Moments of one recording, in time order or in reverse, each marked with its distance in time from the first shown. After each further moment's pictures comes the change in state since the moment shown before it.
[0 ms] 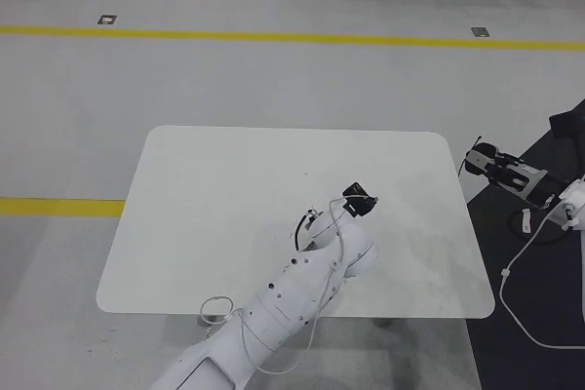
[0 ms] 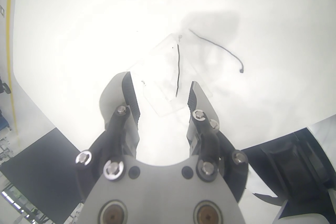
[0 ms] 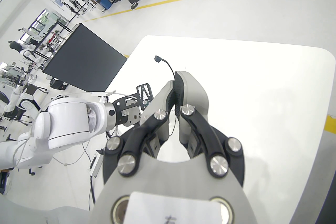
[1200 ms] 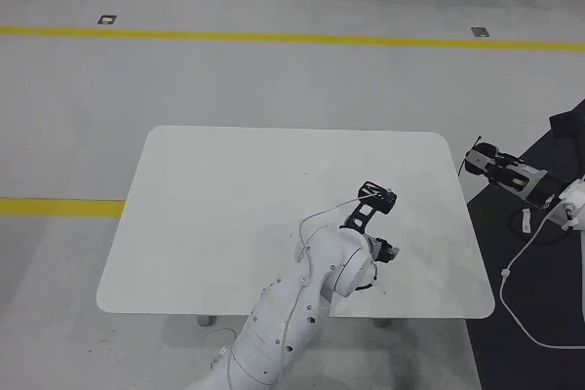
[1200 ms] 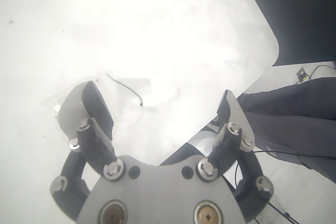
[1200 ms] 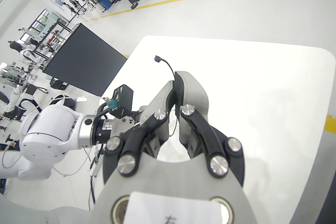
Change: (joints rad) left arm 0.195 -0.009 -0.094 -0.242 -0.322 0.145 0.270; right arm 0.000 0.000 0.000 0.000 0.000 0.000 0.000
